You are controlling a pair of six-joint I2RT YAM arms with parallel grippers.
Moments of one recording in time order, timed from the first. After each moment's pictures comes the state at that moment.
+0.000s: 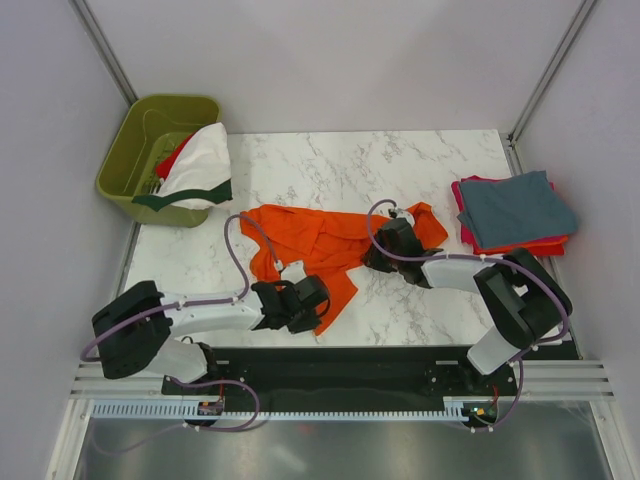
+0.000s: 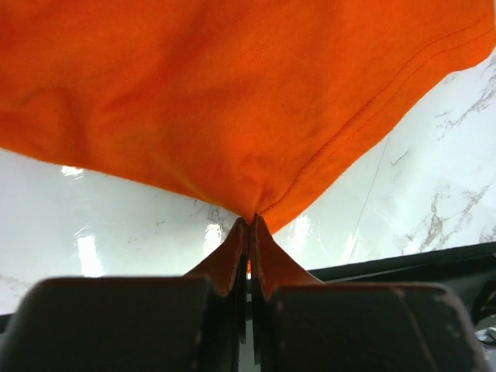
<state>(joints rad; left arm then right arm) -1.10 1.40 0.67 -0.40 -0.23 -1.24 0.56 1.61 0.67 0.18 0.05 0.75</state>
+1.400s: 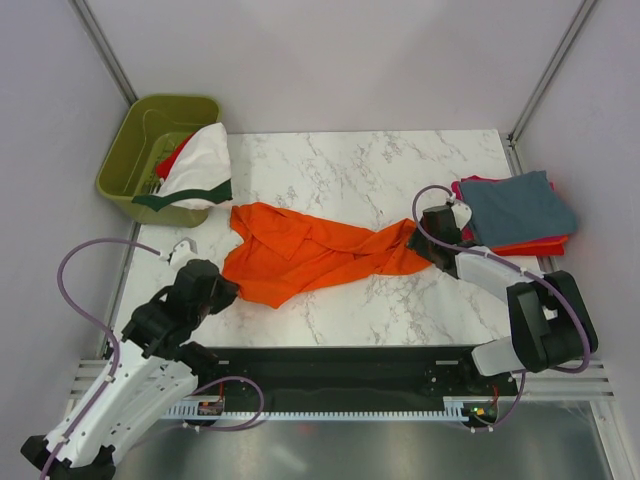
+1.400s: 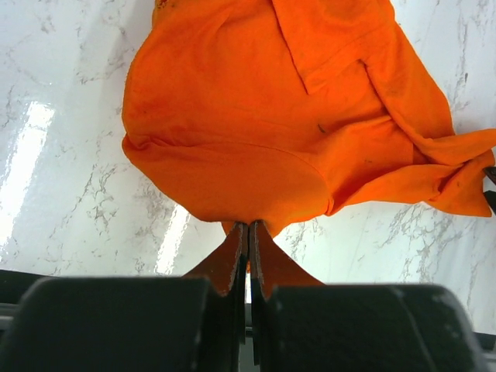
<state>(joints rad) -0.55 0.52 0.67 -0.90 -0.35 -0.98 0.28 1.43 0.68 -0.09 0.28 0.74</state>
